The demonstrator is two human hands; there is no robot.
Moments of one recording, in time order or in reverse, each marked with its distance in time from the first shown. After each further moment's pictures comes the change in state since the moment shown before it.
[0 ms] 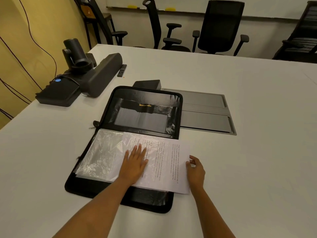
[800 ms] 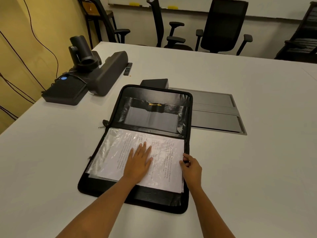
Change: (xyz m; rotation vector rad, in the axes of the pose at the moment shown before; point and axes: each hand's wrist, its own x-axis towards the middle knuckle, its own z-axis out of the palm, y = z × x) left_hand 0.001 -0.037 -0.003 -0.021 0.057 0.027; right_hand -0.023 -0.015 0.051 -0.051 -0.082 -0.124
